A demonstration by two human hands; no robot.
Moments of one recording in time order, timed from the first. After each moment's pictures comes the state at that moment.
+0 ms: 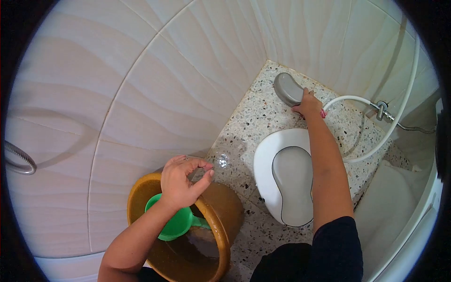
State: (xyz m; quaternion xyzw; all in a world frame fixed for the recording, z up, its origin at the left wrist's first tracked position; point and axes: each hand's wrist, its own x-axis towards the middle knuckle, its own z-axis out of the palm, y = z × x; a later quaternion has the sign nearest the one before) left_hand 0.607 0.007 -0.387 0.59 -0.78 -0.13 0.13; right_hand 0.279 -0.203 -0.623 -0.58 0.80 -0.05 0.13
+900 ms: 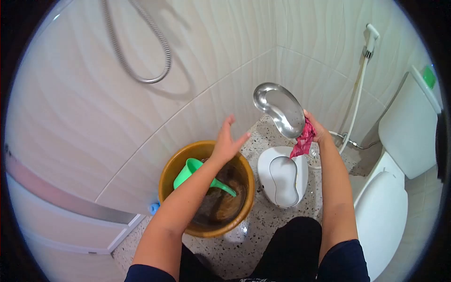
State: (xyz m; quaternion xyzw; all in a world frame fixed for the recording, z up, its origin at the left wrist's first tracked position) left_hand 0.617 0.051 -0.356 0.54 -0.74 -0.10 0.39; right_hand 0.290 -0.033 -0.358 -0.40 0.34 -0.40 0.75
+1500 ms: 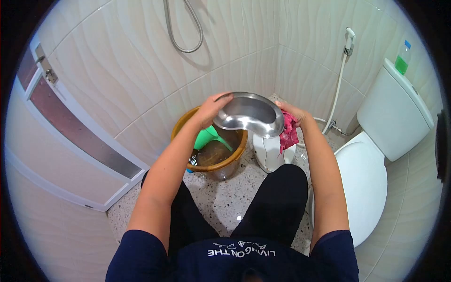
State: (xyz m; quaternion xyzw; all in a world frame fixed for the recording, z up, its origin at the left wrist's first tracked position) left_hand 0.616 0.210 -0.223 0.43 -0.55 -0.55 0.46; right_hand 0.328 0.128 -0.254 -0.53 0.26 -0.20 0.78
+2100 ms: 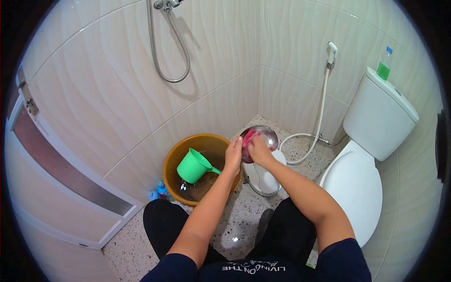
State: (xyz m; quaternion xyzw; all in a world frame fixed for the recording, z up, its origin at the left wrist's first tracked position) left_hand 0.538 0.148 -0.373 0.40 -0.40 -0.52 0.64; right_hand 0.417 0.136 -0.352 -0.77 0.47 -0.41 0.14
